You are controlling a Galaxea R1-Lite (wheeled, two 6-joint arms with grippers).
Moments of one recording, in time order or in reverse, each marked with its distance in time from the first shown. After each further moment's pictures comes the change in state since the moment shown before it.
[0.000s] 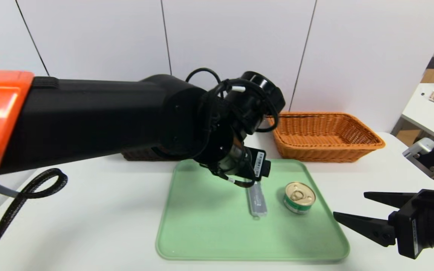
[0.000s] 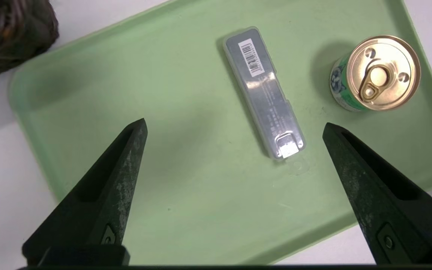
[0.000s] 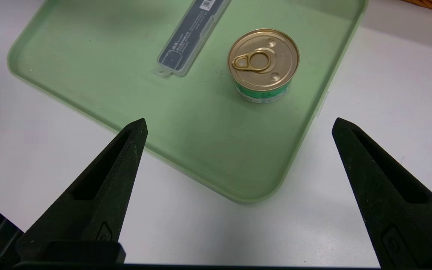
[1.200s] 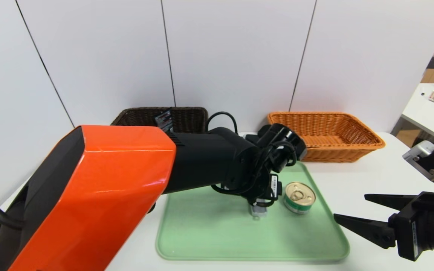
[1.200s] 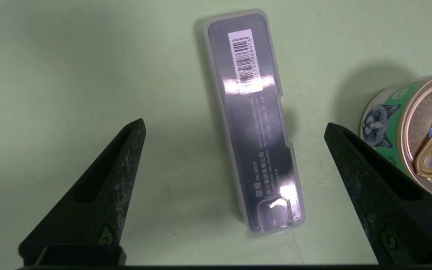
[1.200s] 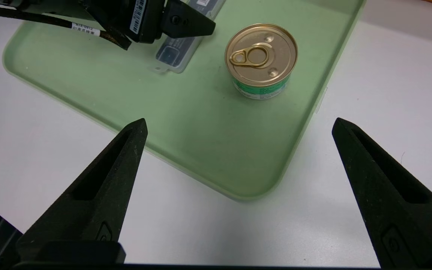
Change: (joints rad) left arm -0.032 0.238 -0.061 -0.081 0.082 -0.197; right arm -0.007 -0.001 0.017 -0.011 0.001 0.000
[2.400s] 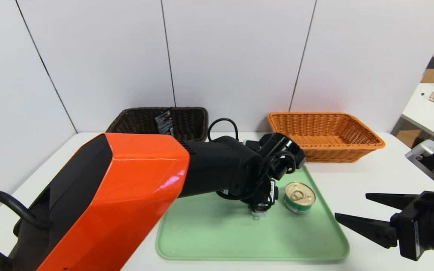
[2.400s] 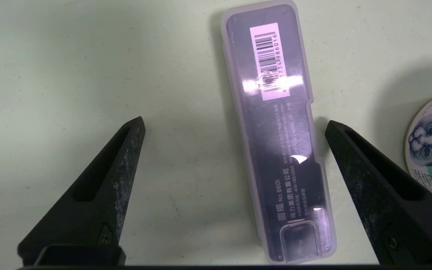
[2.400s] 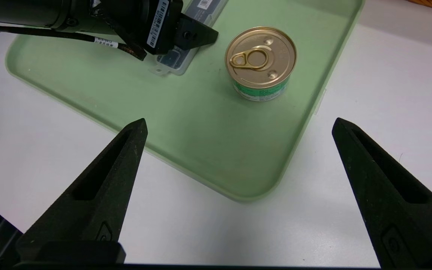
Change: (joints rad) left arm 0.001 0.043 0.000 -0.003 0.045 0.006; right arm 0.000 -0.008 -0.002 0.000 0.000 -0.001
